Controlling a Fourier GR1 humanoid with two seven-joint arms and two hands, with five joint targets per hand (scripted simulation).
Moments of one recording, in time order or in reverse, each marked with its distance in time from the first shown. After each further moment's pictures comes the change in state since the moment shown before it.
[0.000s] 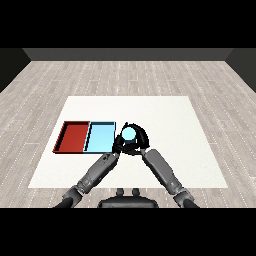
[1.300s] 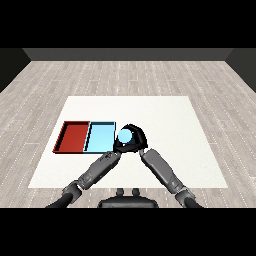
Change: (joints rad) left arm -0.079 0.024 -0.108 0.080 0.094 0.224 0.016; right arm -0.027 -0.024 0.071 -0.032 -0.015 -0.058 0.010
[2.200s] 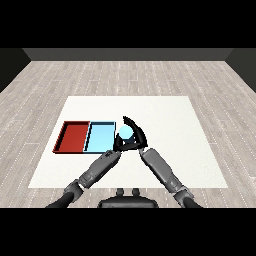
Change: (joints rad) left arm -0.019 -0.017 0.034 0.047 -0.024 0.027 -0.013; right arm -0.005 0.017 -0.030 0.024 0.073 0.007 0.042
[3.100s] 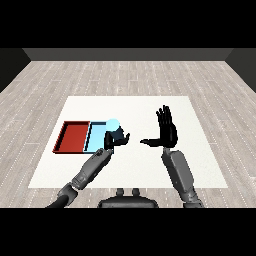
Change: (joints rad) left arm 0.066 0.071 0.136 -0.067 -0.057 0.003 0.005; right arm 0.177 -0.105 -0.284 -0.340 -0.200 0.140 0.003
